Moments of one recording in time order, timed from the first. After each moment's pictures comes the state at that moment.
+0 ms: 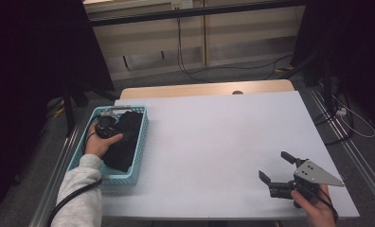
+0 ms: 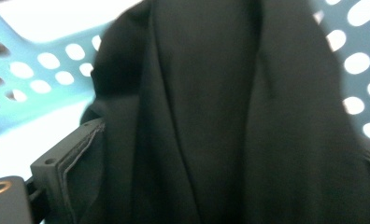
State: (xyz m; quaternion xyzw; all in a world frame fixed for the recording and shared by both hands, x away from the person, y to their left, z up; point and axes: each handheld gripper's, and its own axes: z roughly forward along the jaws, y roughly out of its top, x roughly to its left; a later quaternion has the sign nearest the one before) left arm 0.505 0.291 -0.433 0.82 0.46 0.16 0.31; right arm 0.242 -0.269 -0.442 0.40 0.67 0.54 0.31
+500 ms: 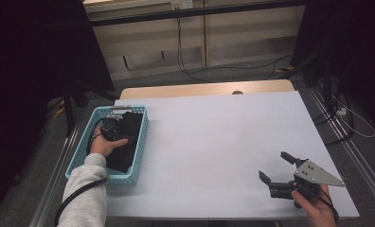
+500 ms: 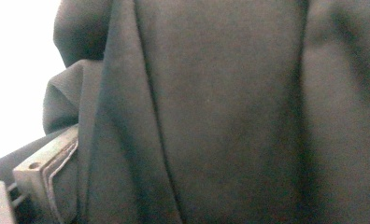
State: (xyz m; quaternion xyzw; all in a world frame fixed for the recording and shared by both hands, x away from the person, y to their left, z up) left arm 0.509 0.286 -0.450 0.82 0.46 0.14 0.30; right arm 0.241 -0.269 -0.442 0.39 0.68 0.54 0.31
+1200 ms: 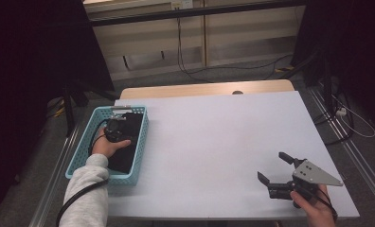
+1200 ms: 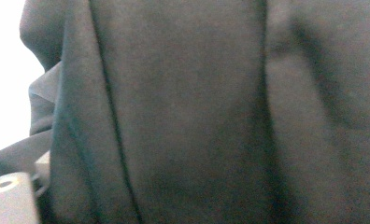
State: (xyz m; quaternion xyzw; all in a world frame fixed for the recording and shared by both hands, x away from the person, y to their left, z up) left arm 0.503 0.274 -0.449 0.83 0.46 0.13 0.30; right arm 0.242 -0.266 -0.442 0.39 0.68 0.54 0.31
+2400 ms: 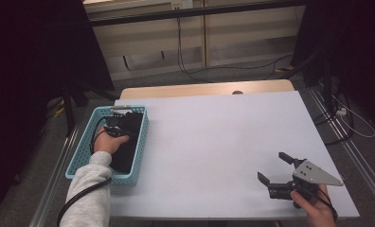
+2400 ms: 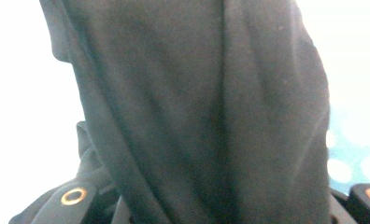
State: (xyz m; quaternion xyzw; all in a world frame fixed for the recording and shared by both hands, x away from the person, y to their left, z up) left arm 0.501 0.266 -0.425 0.80 0.53 0.08 0.27; right arm 0.242 -0.267 -0.442 0.39 0.68 0.54 0.30
